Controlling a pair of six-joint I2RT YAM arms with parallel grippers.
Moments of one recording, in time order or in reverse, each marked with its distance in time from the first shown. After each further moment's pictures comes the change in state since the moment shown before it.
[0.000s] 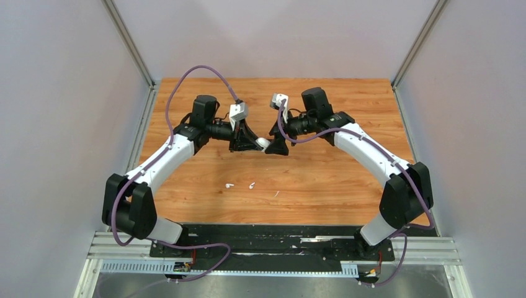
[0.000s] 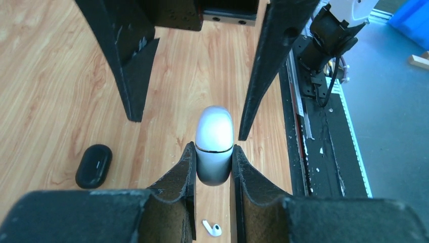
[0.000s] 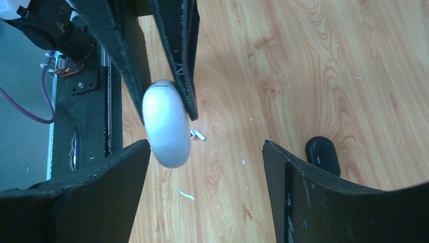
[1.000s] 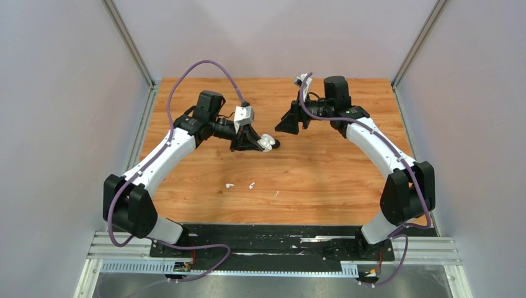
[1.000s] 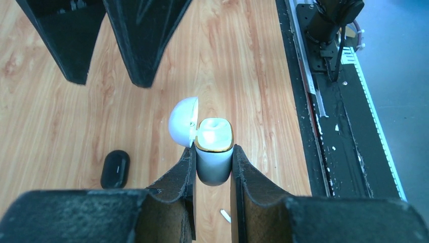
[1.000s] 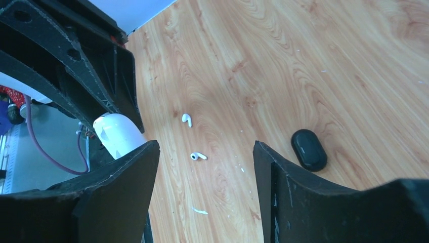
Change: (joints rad) left arm -0.051 0.012 0.163 -0.337 -0.053 0.332; right arm -0.157 0.020 0.009 0.177 -0.082 0.346
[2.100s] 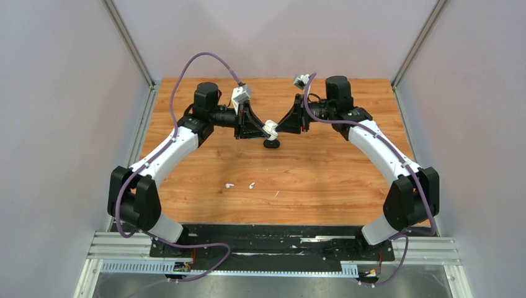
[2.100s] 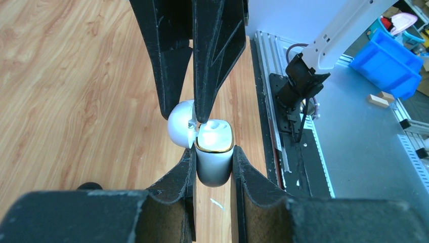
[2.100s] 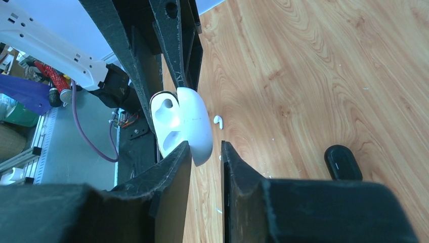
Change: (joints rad) left arm 0.026 0.061 -0.037 0.523 0.105 -0.628; right arm 0.006 -0.052 -0.013 0.009 -0.129 0.035
